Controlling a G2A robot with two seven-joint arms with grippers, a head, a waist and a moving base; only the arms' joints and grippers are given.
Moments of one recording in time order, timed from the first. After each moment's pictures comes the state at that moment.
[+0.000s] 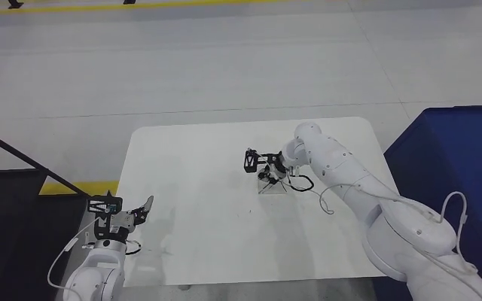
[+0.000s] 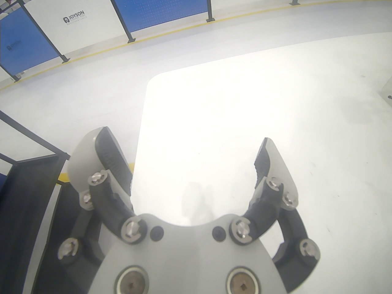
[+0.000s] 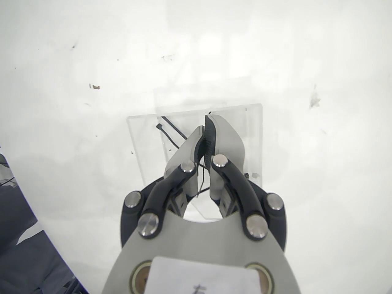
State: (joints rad) left arm 1.73 -1.15 -1.60 -1.80 1.33 0.00 0.00; right arm -0.26 -1.42 0.25 -0.49 -0.76 -1.01 0.65
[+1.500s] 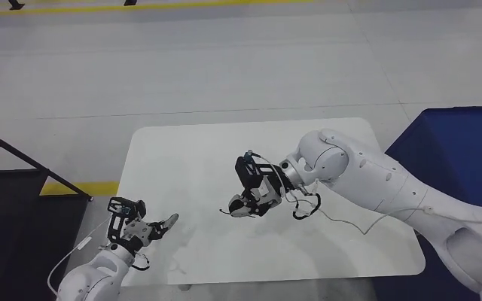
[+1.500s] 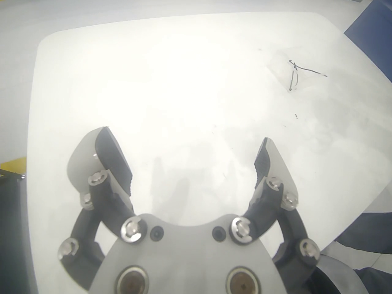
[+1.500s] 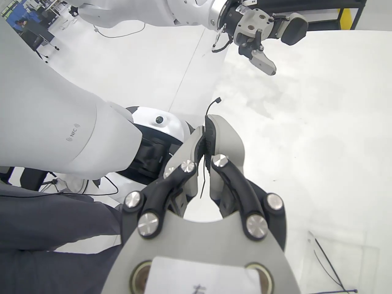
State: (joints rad) left arm 1.77 -1.14 -1.63 -1.89 1.02 -0.33 -0.29; right arm -0.25 -0.98 0.20 -1.41 0.13 -1.01 0.80
